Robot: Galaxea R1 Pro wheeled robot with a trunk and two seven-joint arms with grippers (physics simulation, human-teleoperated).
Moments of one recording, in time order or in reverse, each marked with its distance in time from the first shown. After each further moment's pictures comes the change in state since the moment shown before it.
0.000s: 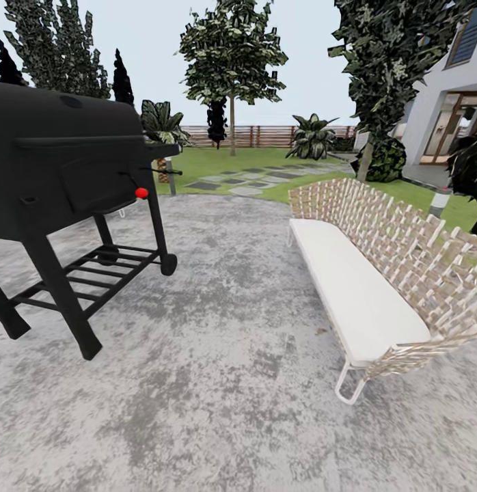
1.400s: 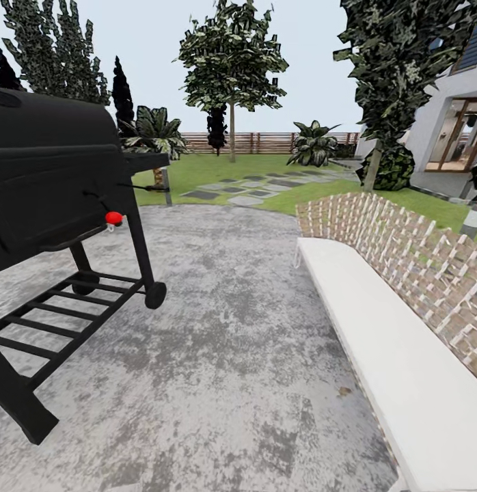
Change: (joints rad) left arm 0.000 0.000 0.000 0.001 0.000 0.000 0.000; right arm 0.000 0.000 -0.001 0.002 0.000 0.000 -0.001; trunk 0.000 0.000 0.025
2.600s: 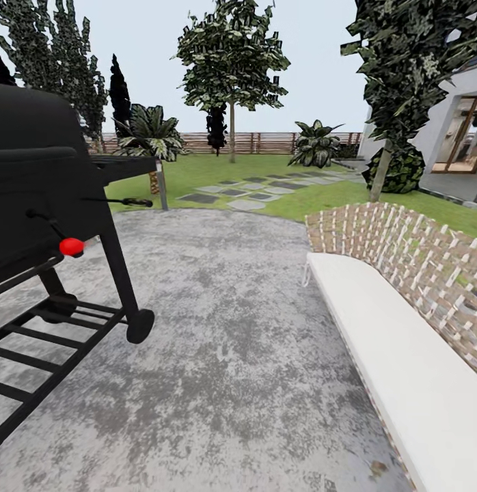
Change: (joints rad) left arm 0.001 -0.001 -0.002 -0.001 0.001 0.001 -0.006; right arm 0.000 0.002 0.001 -0.037 0.000 0.001 0.004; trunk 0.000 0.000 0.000
